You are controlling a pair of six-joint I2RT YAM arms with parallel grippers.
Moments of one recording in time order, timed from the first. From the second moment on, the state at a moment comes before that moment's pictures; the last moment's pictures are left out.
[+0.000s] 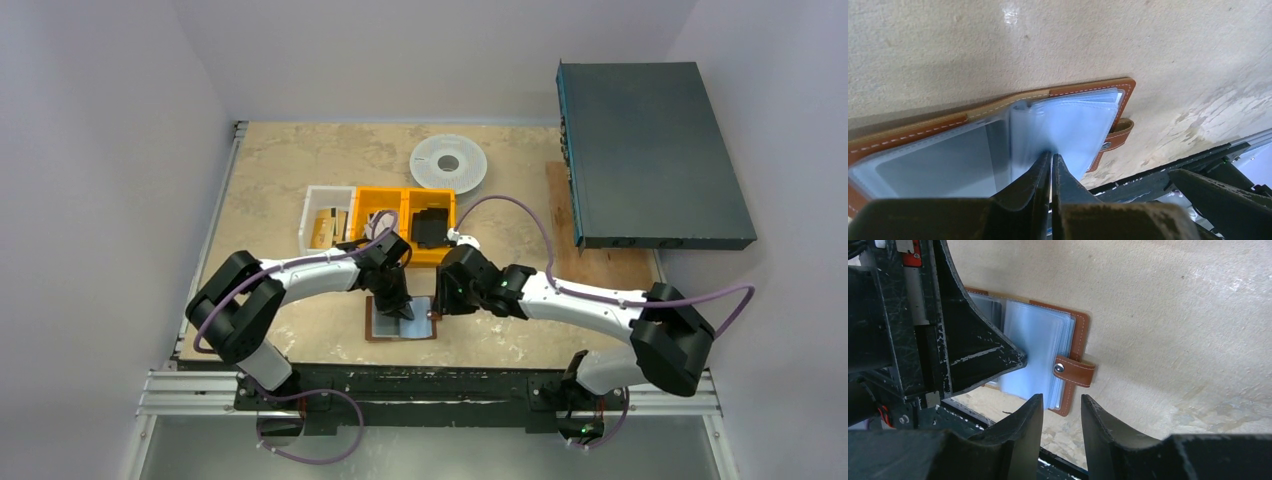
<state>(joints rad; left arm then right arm) -0.74 1.60 0.83 -0.45 0.24 -0.99 0.97 1.38 0.79 -0.33 0.09 0.83</state>
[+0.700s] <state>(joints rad) -0.70 1.35 0.80 -0.58 0.14 -0.96 1.01 1.58 0.92 -0.25 0.01 0.82</state>
